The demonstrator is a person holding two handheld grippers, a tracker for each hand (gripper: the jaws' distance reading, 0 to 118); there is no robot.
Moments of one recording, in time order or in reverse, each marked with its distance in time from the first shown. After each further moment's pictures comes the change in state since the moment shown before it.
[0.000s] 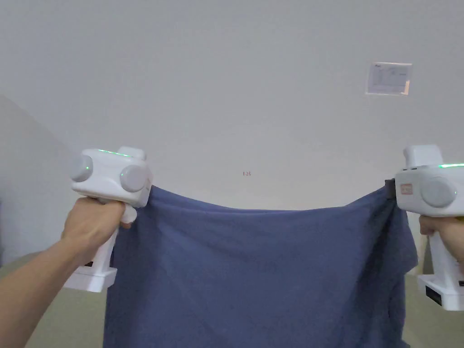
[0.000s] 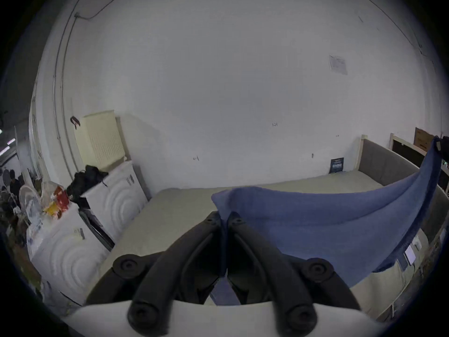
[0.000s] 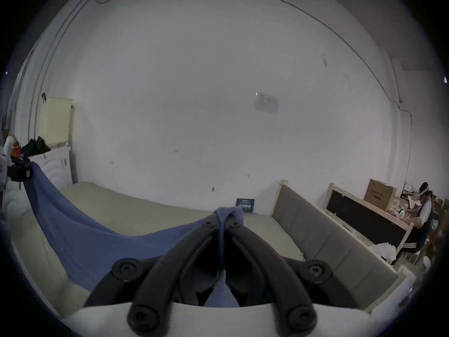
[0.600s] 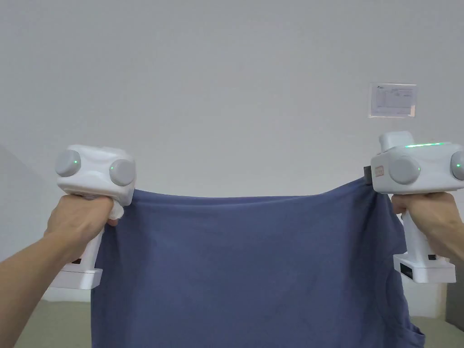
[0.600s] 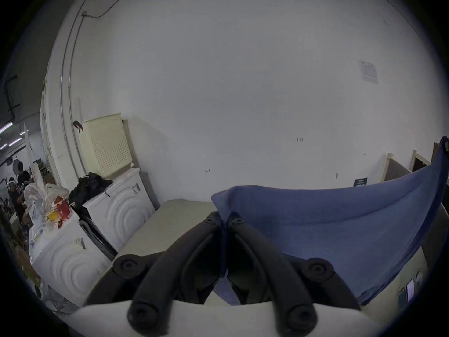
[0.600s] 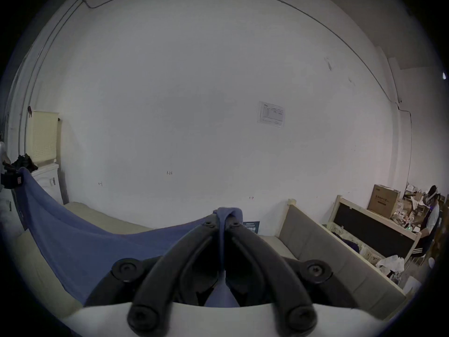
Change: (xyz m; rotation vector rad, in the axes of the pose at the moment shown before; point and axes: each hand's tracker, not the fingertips) left arm 0.008 0.101 -0.137 -0.009 0.118 0.053; right arm -0.022 0.085 -0.166 0.056 -0.025 -0.022
